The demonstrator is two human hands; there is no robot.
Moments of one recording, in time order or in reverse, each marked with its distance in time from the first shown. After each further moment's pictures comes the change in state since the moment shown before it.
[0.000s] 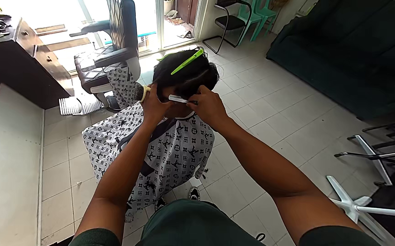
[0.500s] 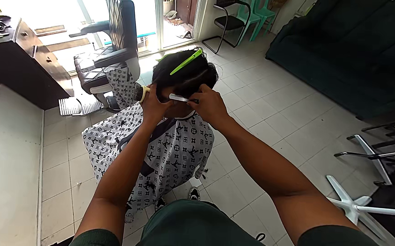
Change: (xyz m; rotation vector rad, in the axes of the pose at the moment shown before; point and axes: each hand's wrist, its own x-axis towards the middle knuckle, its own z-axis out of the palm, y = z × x) left_hand 0.000 -0.001 0.000 -0.012 0.001 0.007; right_hand 0.003 0.003 -0.001 0.010 0.012 0.010
